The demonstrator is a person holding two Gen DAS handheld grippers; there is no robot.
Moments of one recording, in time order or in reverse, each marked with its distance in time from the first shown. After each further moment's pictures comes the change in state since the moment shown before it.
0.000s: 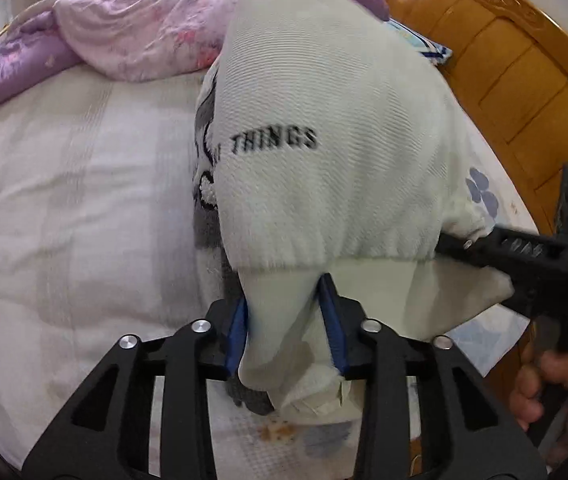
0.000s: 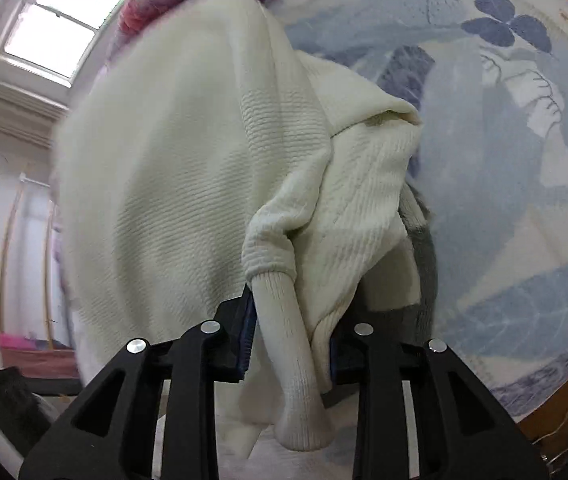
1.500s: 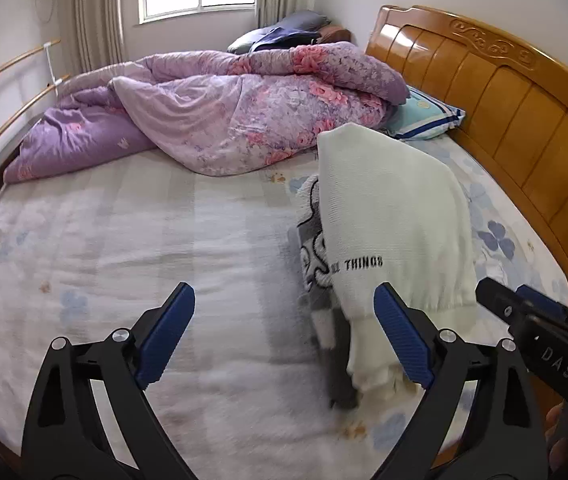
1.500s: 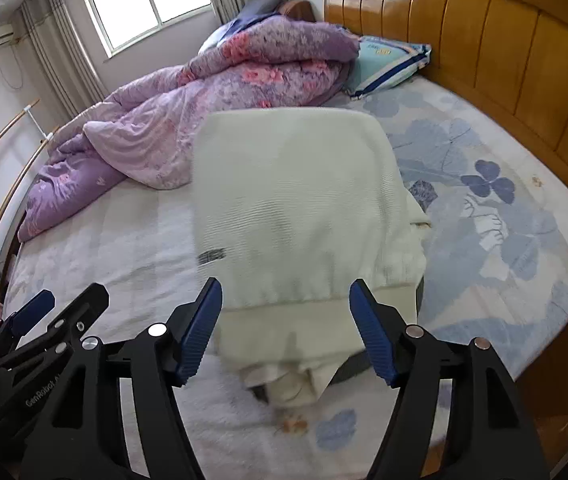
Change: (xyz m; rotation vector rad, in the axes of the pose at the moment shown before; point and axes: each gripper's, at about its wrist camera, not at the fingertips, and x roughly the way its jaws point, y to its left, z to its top) left arm -0.168 0.059 0.005 0.094 -0.260 0.158; right arm -0.102 0.156 -0.111 -0.361 -0.331 -0.207
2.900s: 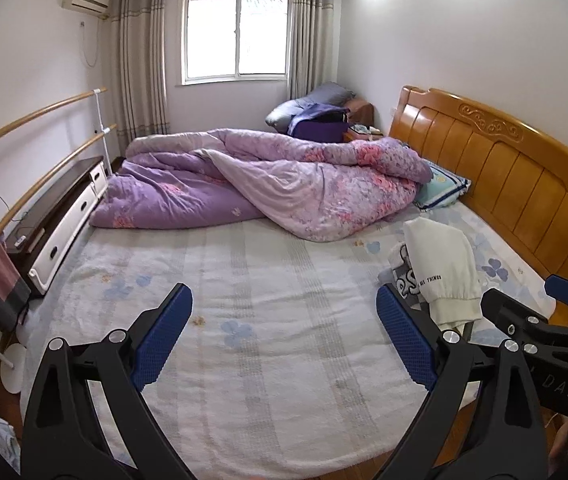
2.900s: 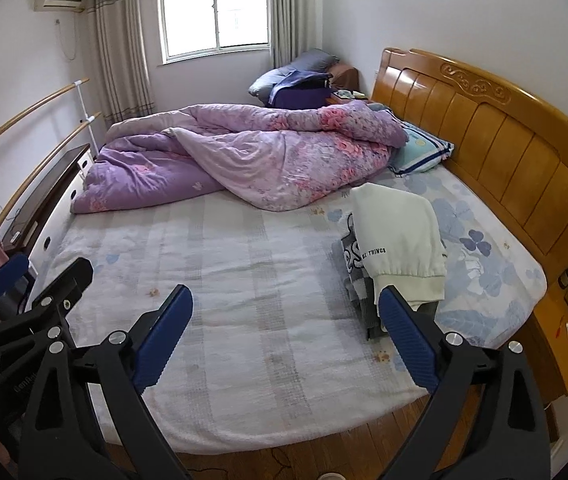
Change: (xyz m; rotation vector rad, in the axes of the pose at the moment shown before) left arm -0.320 0.262 -0.023 -0.012 -0.237 0.046; right arm -0.247 0.295 -0.092 -0.213 -0.160 -0.057
